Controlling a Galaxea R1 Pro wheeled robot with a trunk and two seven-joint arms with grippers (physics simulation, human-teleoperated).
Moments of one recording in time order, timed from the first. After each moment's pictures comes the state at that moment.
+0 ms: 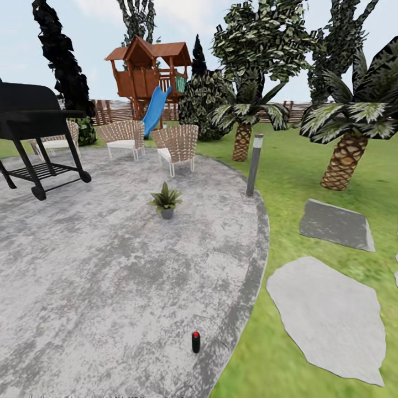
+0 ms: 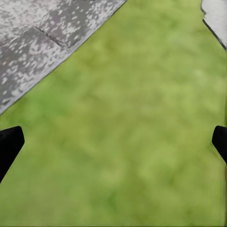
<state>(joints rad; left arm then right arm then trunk) -0.21 0.03 0.02 -0.32 0.00 -0.23 0.00 -0.04 -0.02 0.00 -0.59 0.00 -0.28 0.00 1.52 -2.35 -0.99</state>
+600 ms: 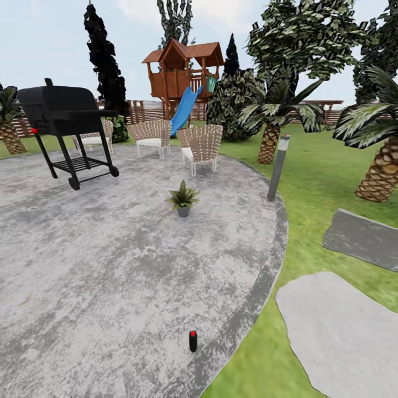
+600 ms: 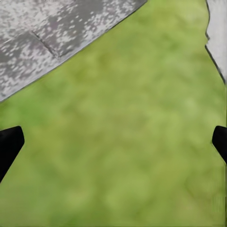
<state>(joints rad) -0.21 0.03 0.02 -0.32 0.00 -0.23 0.00 -0.04 -0.02 0.00 -0.59 0.01 -0.28 0.00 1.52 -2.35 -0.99</state>
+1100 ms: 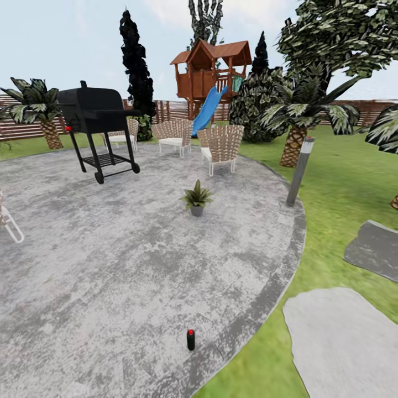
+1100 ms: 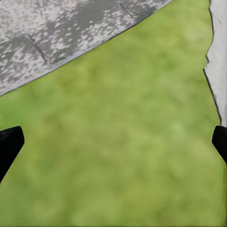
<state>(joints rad) -0.21 0.03 0.02 -0.32 0.00 -0.23 0.00 -0.04 -0.02 0.00 -0.59 0.01 -0.28 0.00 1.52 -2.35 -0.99</state>
